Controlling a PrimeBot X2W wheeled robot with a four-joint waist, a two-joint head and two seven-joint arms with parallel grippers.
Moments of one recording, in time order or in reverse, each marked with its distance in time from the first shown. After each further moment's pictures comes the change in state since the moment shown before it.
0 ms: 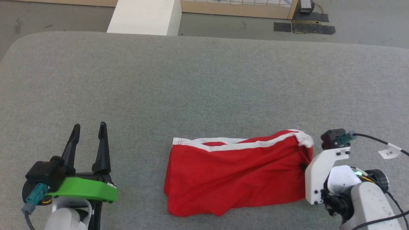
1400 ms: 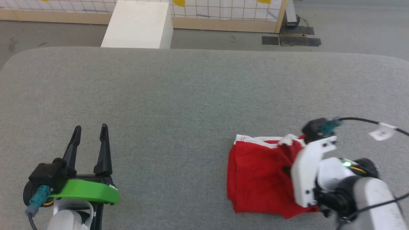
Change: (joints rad) left arm 0.008 -0.030 0.027 -0.001 0.051 -0.018 0.000; right arm 0.038 -0.009 0.107 -0.371 0.158 0.000 0.387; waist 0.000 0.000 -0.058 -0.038
